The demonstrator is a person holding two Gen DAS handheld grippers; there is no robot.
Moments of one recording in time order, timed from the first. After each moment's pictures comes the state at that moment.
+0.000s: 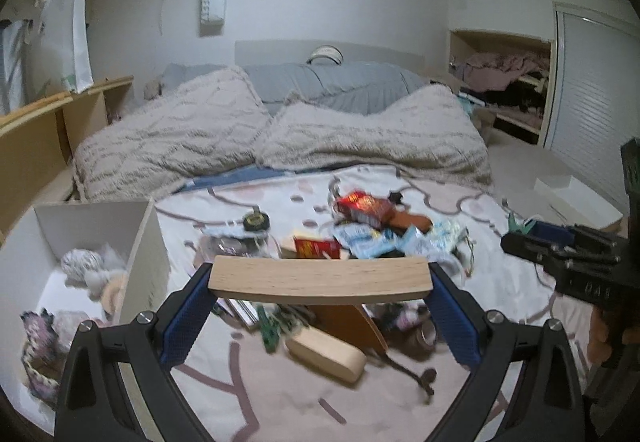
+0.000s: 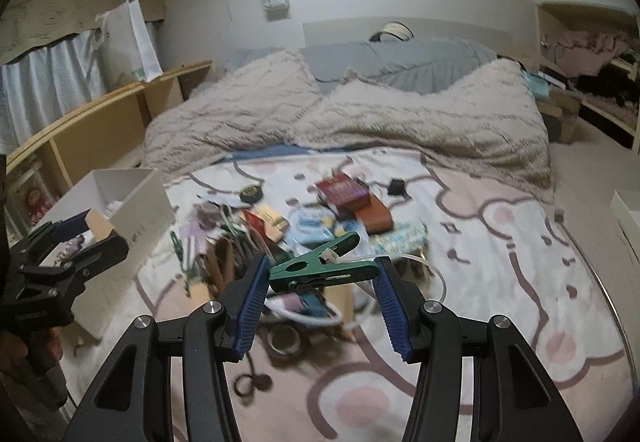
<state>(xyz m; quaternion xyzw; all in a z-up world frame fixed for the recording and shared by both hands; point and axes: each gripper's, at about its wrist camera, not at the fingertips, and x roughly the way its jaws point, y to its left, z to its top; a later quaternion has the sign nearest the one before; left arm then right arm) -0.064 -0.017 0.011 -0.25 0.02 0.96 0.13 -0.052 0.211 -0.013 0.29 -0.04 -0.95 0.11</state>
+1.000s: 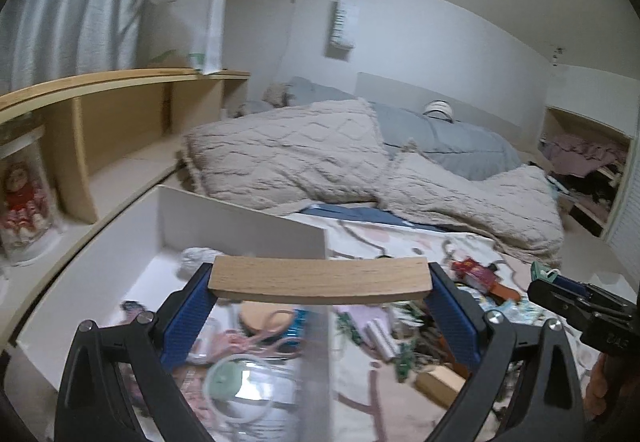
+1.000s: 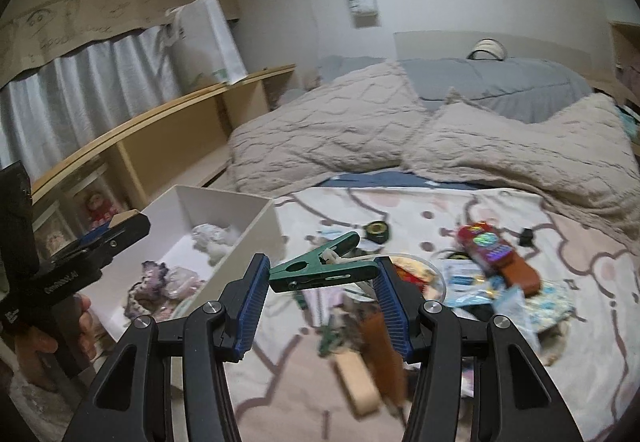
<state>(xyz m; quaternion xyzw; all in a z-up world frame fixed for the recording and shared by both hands) -0.059 -0.183 0.033 -0.21 -0.08 0.97 -0.03 -0.083 0.074 0.033 0.28 -0.04 -0.93 0.24</state>
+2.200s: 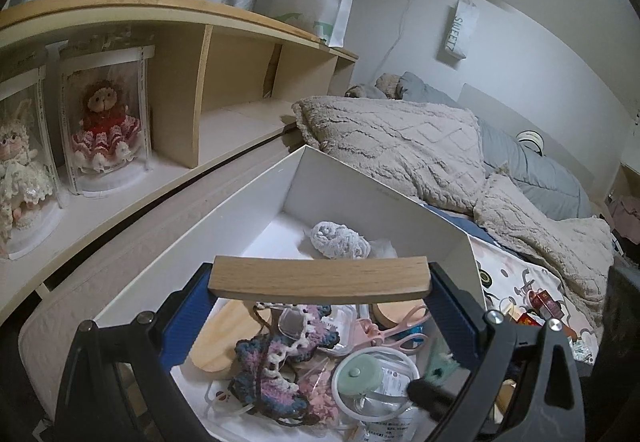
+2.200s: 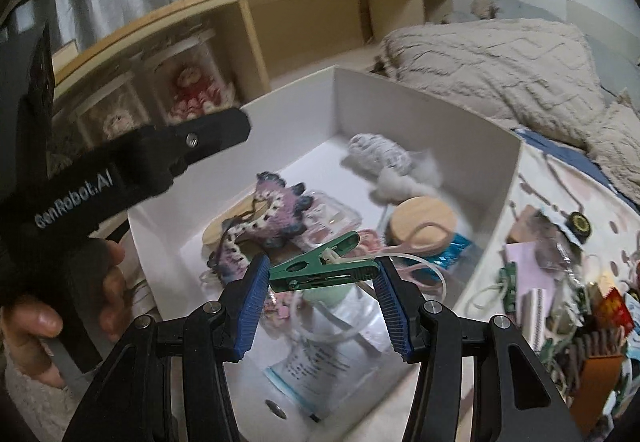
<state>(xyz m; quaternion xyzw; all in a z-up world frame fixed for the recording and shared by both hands) -0.044 -0.295 -0.005 -0.24 -0.17 0.94 -0.15 -0.083 -0.142 -0.025 0.37 0.08 -0.82 0.43</state>
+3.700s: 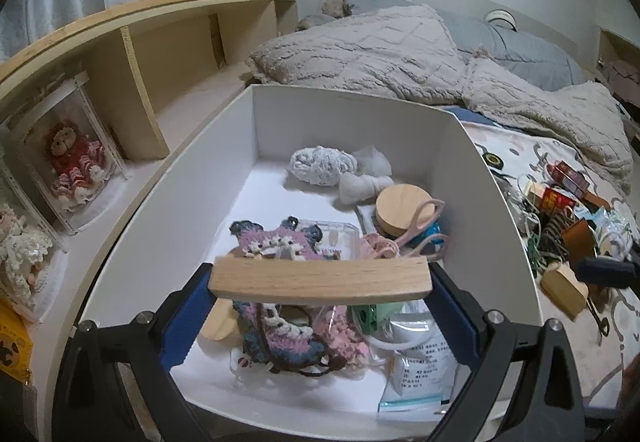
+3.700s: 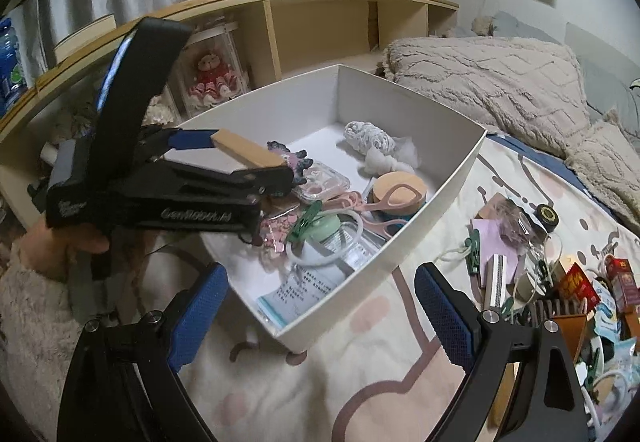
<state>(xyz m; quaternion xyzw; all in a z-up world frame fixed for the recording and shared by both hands) -0.058 -0.258 -0.029 -0.36 -0.01 0.93 -0.11 -0.039 -0.081 -0.018 0.34 0.12 -0.83 0.43</state>
